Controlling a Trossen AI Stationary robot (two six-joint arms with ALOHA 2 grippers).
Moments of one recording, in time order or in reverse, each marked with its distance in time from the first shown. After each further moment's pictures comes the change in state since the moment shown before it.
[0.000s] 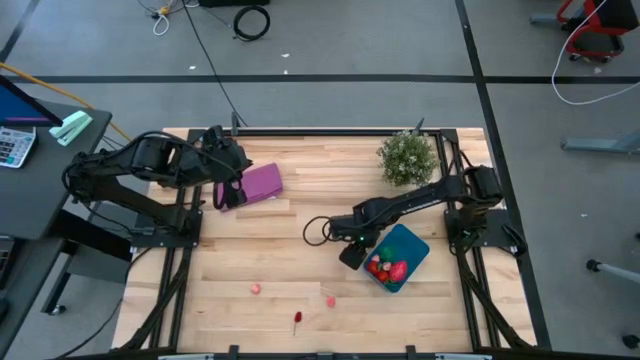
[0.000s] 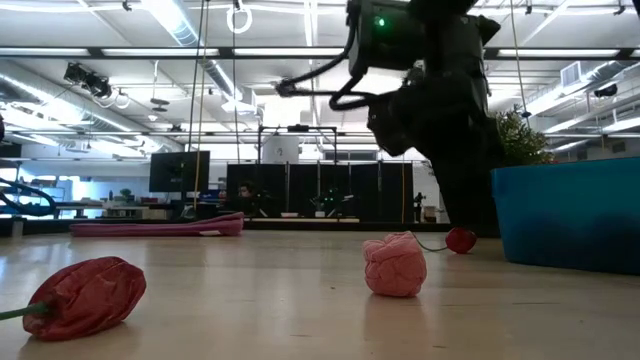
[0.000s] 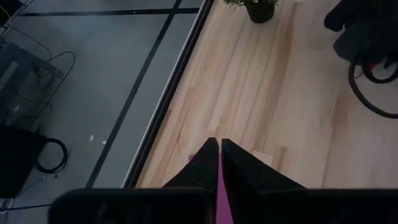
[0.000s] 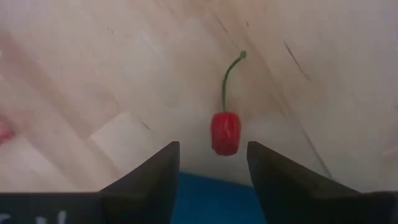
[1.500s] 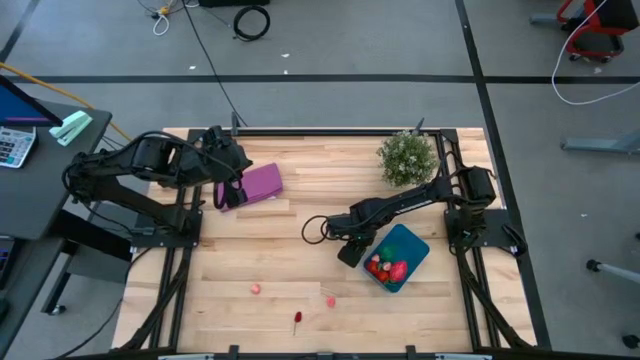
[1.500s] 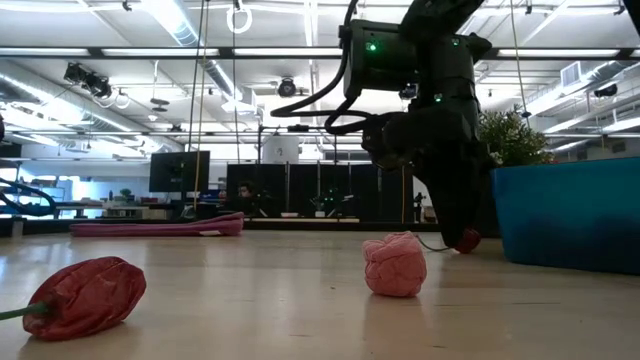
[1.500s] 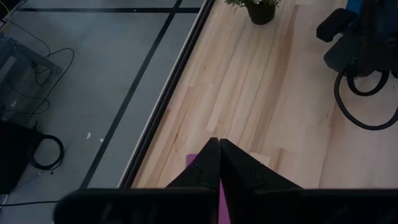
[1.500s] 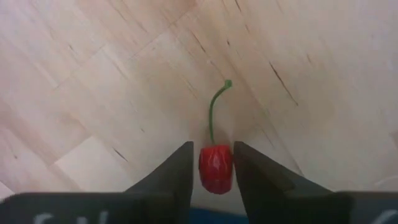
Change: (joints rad) left arm 0.000 0.000 0.000 0.000 0.000 -0.026; right arm -0.019 0.053 -0.003 0.029 0.026 -0.033
